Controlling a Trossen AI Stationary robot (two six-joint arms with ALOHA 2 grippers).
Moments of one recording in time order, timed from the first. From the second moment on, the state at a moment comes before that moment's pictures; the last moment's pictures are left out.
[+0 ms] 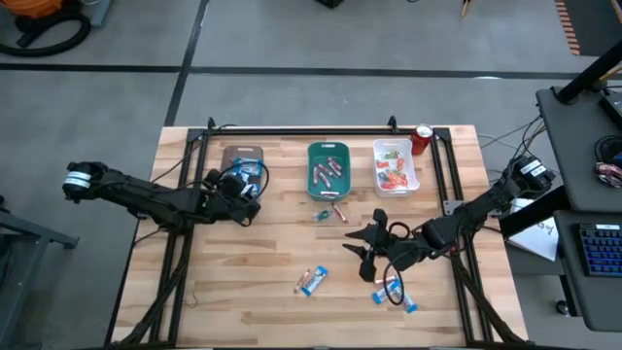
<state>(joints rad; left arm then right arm) -0.10 1.05 0.45 -0.38 -0.91 -0.64 0.51 1.40 0.78 0.09 0.66 0.48</state>
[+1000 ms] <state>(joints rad) -0.54 1.05 0.54 0.00 -0.85 -0.46 0.25 1.59 0.78 0.03 0.53 0.89</state>
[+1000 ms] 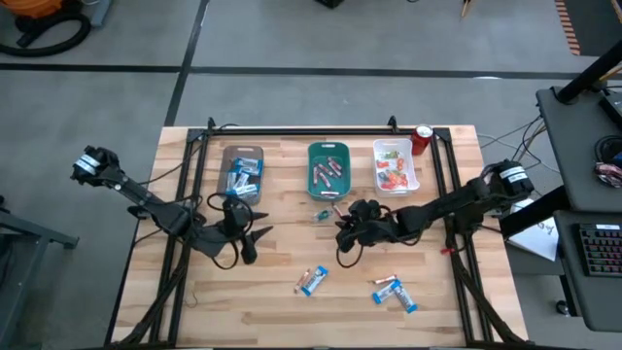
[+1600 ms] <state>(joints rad) -0.54 1.05 0.54 0.00 -0.86 -0.45 0.18 1.84 0.84 0.00 0.51 0.81</state>
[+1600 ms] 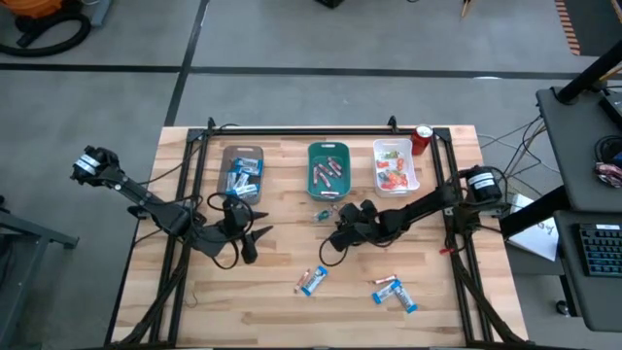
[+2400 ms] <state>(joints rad) -0.54 1.05 0.54 0.00 -0.86 -0.45 0.20 1.65 0.85 -0.22 0.37 0.33</state>
